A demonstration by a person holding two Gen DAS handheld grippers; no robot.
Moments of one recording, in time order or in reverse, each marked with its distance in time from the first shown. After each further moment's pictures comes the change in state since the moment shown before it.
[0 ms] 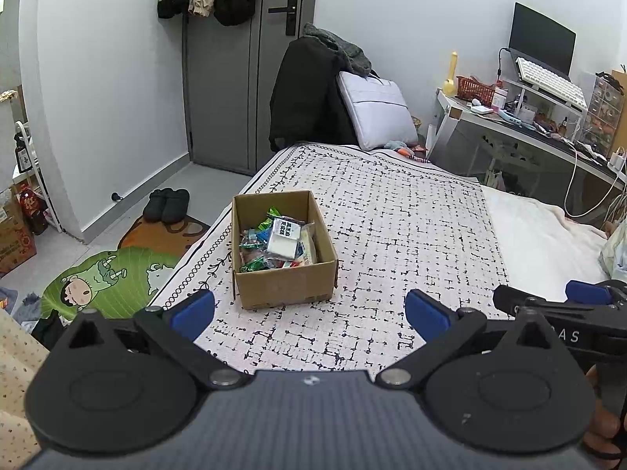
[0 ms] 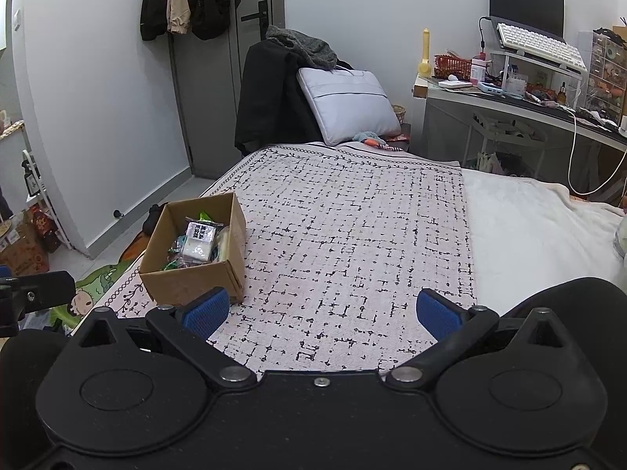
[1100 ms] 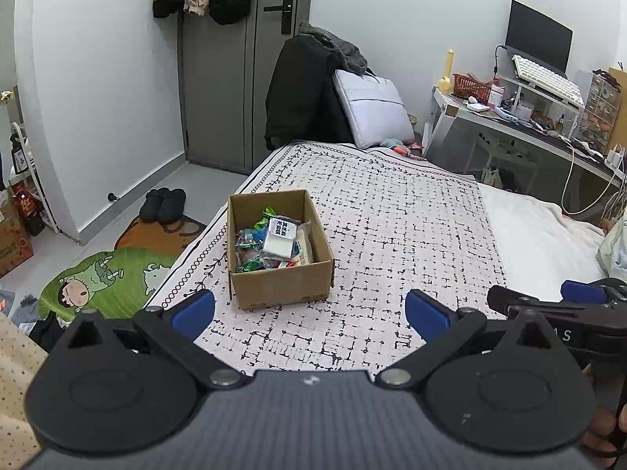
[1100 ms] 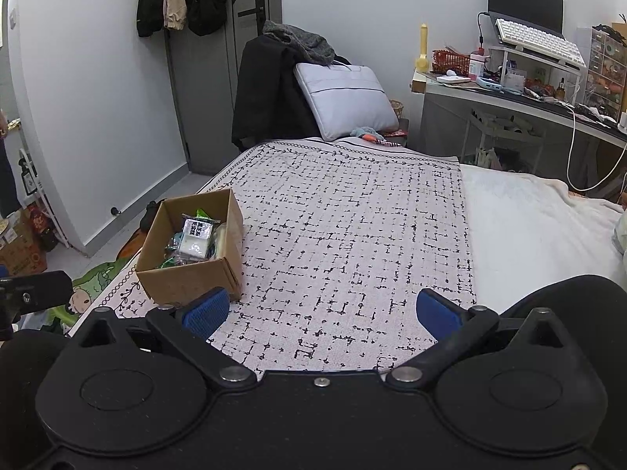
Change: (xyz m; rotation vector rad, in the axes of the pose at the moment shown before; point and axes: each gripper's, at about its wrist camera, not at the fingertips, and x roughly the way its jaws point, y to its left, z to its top) left arm 0.003 -0.005 0.003 0.008 0.006 -0.009; right arm 0.002 -0.002 0.001 0.003 0.015 -0.004
